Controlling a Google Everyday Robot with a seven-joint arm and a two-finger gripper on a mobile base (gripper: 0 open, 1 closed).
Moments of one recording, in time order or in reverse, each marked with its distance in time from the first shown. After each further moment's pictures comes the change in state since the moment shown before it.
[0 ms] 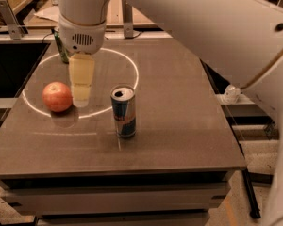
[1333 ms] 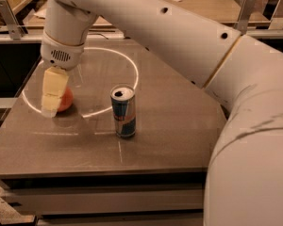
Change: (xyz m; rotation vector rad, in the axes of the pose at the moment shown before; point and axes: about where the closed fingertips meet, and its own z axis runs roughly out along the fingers) arm -0.060 -0.004 0.064 -0.147 -0.193 0.072
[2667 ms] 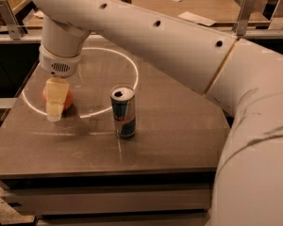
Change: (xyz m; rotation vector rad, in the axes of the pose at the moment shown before) arm -0.003 -0.019 0.024 0.120 0.014 -0.147
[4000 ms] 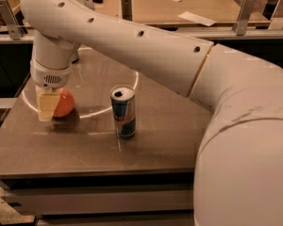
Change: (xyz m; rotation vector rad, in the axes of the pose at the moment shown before) arm -0.017 0.010 0.040 -0.066 -0.031 -0.097
